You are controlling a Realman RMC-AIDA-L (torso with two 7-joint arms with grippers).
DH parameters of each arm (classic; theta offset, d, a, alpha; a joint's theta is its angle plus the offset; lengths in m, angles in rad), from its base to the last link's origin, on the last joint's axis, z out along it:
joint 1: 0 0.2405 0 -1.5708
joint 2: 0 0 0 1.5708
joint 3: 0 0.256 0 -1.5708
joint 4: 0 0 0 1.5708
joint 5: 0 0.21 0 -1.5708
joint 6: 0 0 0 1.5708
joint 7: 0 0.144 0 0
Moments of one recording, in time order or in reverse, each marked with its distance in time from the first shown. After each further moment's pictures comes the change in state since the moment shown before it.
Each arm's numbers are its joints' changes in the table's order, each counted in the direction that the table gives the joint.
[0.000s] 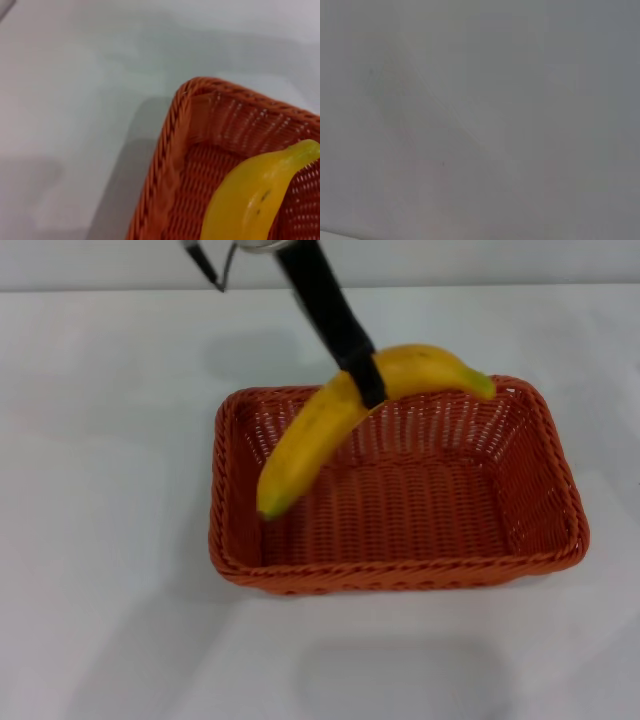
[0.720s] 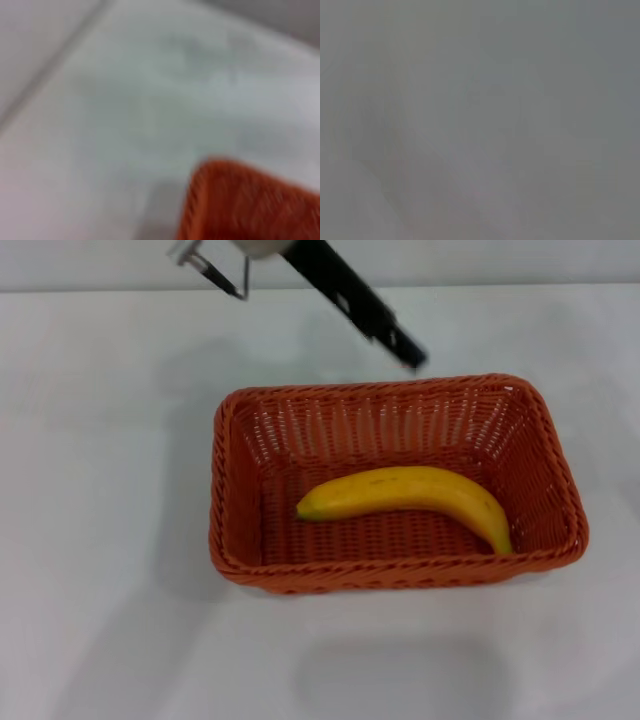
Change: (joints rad) left arm 0.153 -0.002 -0.002 -0.064 -0.320 -0.080 0.162; right arm -0.046 0.005 0.004 0.047 0.175 -0.017 -0.125
